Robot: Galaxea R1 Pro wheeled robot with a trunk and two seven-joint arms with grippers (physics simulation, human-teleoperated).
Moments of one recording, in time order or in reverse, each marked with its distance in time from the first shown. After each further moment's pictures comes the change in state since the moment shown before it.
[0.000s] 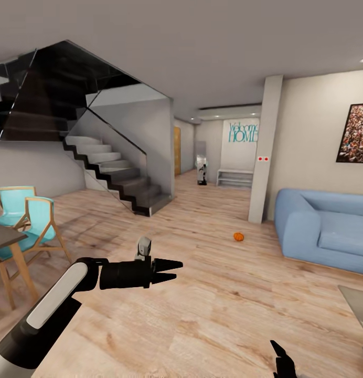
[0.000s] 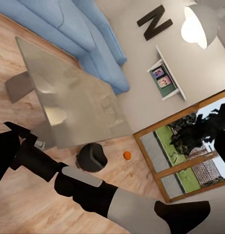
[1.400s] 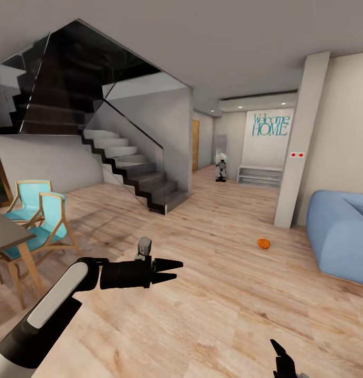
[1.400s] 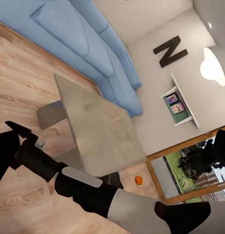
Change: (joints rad) left arm -0.002 -0.003 0.000 0.004 0.000 0.000 0.004; right arm 0.000 0.000 0.001 0.000 0.002 -0.003 0.018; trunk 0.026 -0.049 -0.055
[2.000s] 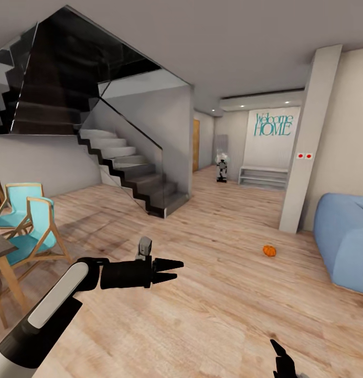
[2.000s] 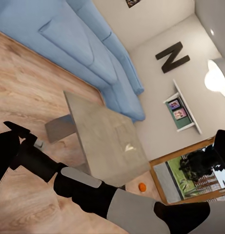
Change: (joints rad) left arm 0.000 -0.003 0.000 0.000 0.000 0.000 0.000; right arm 0.000 0.000 0.001 0.001 0.001 -0.001 0.000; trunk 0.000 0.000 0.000
